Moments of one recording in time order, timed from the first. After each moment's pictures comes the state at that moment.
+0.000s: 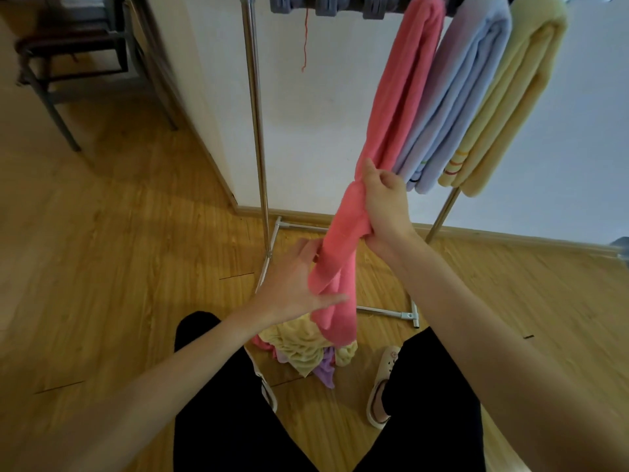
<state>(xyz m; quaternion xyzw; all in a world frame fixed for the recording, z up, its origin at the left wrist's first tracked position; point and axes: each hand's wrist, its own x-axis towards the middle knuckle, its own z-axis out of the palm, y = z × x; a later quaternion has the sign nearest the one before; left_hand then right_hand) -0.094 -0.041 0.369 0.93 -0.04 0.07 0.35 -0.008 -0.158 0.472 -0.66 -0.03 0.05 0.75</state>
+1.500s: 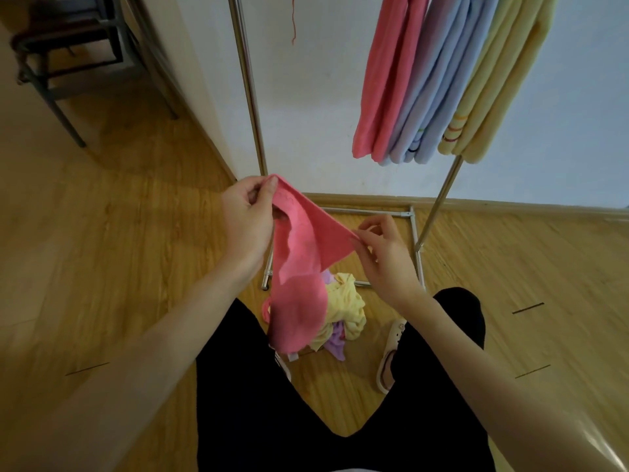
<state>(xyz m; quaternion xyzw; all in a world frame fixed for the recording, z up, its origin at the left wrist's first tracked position) -0.103 -0.038 0.443 0.72 0.22 0.28 0.60 -0.053 -0.226 0.363 -0.86 -0.32 -0.13 0.39</state>
